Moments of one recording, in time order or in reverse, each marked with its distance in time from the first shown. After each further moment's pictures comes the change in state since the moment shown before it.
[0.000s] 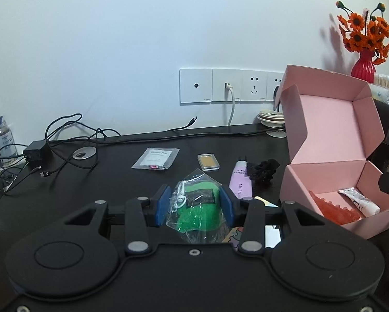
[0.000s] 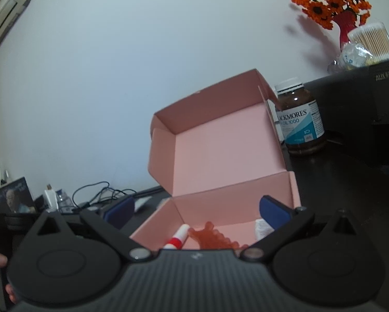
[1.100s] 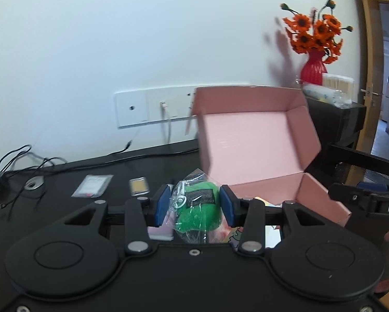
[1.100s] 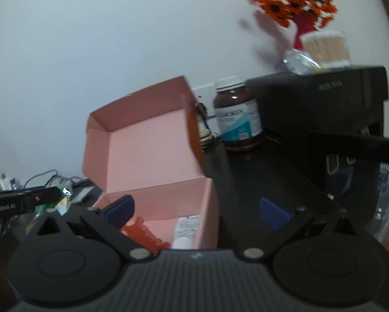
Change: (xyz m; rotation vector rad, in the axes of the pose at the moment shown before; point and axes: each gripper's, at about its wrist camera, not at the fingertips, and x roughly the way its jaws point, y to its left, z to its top) left arm -0.011 -0.079 0.025 0.090 -0.051 -0.178; right arm -0.021 -0.039 0.029 0.004 0.093 -0.242
